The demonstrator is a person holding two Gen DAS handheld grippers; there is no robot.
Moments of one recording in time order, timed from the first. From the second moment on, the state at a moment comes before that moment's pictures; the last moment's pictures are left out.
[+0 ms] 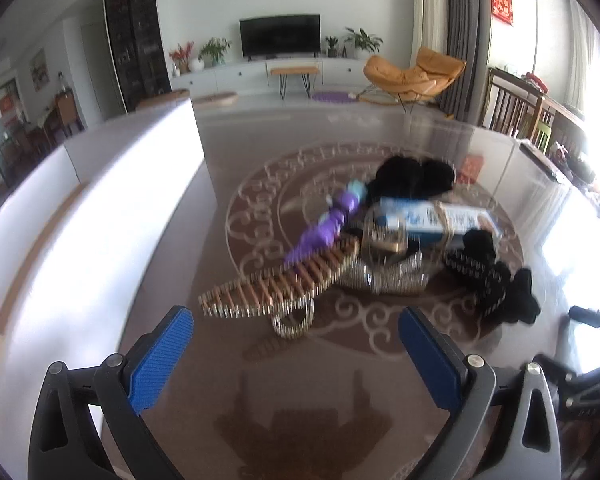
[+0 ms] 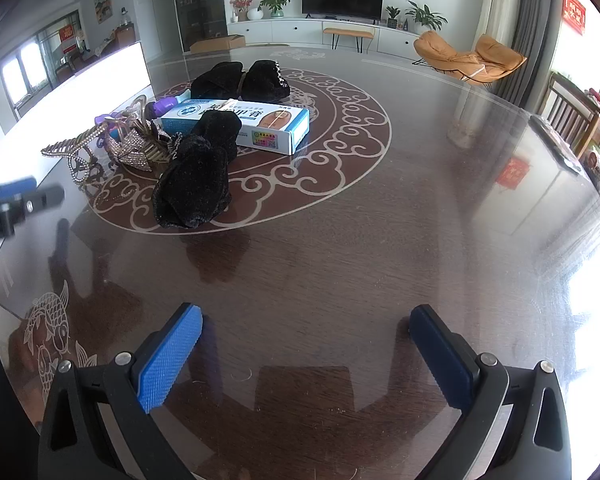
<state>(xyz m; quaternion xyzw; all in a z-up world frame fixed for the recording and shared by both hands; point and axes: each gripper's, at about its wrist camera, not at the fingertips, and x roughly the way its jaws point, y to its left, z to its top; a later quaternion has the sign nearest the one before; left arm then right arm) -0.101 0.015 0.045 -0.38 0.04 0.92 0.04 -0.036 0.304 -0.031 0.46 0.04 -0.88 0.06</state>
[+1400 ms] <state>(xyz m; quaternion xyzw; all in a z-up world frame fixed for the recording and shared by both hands) -0.070 -0.019 0.027 -0.44 -0.02 0.89 0.09 -0.045 0.304 -0.021 0.47 -0.02 -0.87 0.14</state>
